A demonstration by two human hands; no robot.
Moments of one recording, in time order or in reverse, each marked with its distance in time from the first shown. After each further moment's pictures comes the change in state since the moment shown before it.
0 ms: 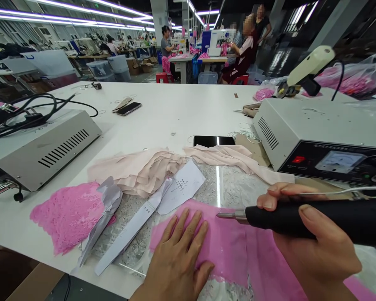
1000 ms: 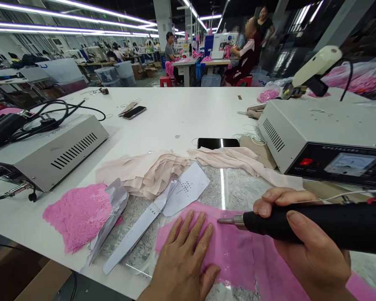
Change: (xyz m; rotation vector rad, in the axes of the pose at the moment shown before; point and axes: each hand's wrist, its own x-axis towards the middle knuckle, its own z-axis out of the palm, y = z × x) left_hand -0.003 0.001 0.003 -0.029 -0.021 -0.011; right_hand -0.004 0.008 -0.006 -0.066 -0.181 -0.042
